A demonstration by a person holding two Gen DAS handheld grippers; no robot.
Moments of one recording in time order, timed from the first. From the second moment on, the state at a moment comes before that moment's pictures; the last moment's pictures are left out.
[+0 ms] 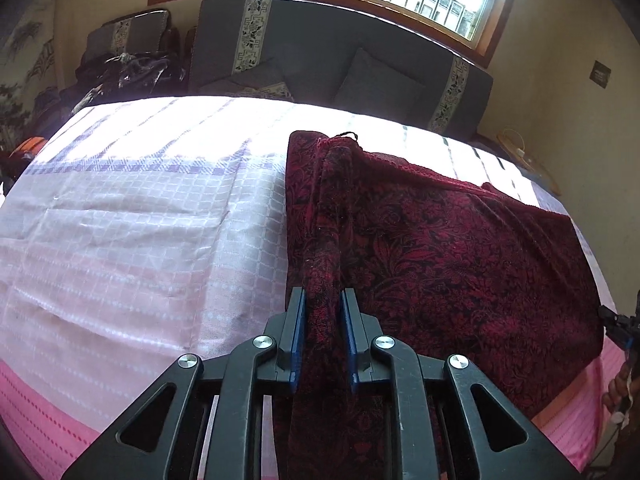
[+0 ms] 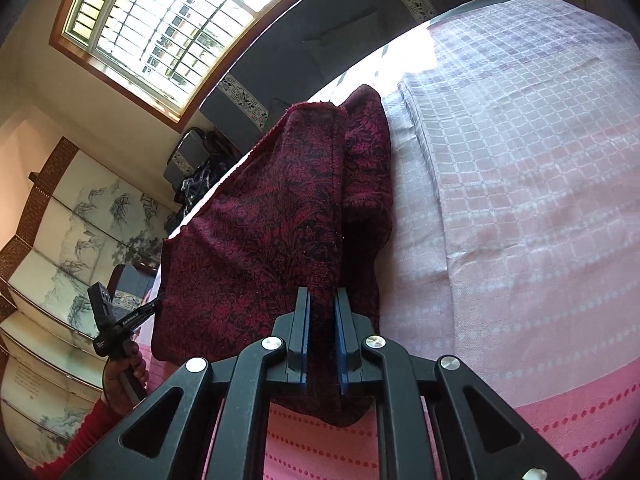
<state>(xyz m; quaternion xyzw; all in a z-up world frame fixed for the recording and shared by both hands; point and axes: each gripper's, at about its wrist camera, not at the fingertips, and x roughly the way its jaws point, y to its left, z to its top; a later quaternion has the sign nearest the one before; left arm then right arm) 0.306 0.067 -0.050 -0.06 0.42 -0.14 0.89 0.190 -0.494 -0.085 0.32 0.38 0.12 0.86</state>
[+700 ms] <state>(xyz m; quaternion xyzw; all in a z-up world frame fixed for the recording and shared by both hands) 0.362 0.034 -0.074 -0.10 0.40 -0.16 0.90 0.307 -0.482 -0.108 0.24 0.43 0.10 0.87</state>
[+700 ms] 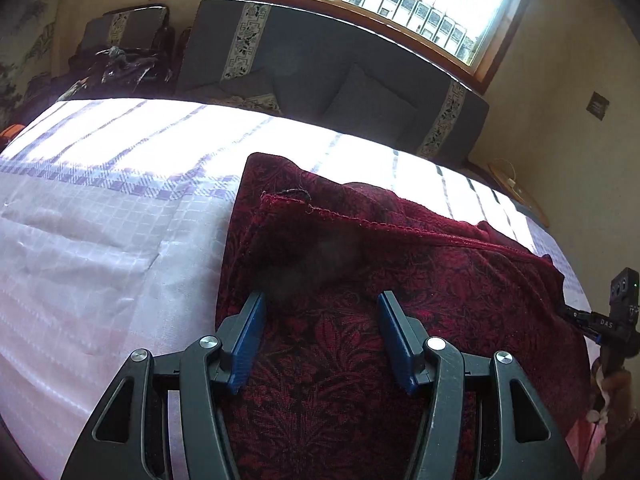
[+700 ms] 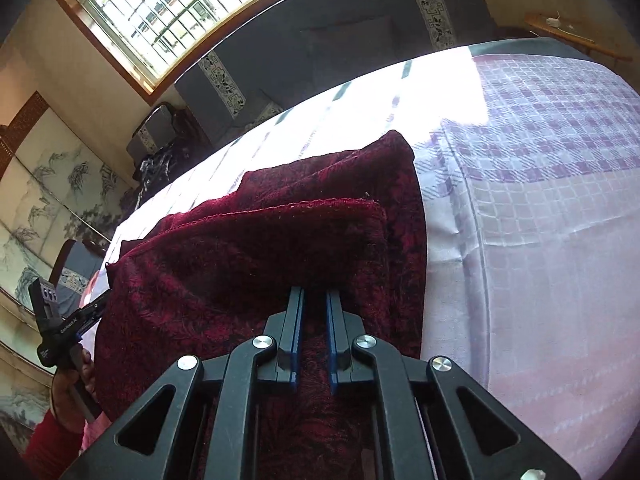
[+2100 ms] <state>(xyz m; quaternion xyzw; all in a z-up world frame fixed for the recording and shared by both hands) 0.198 0.050 -0.084 -0.08 0.42 -0.07 0.90 0.156 -0.407 -0.095 0.10 0.40 0.02 0.91</state>
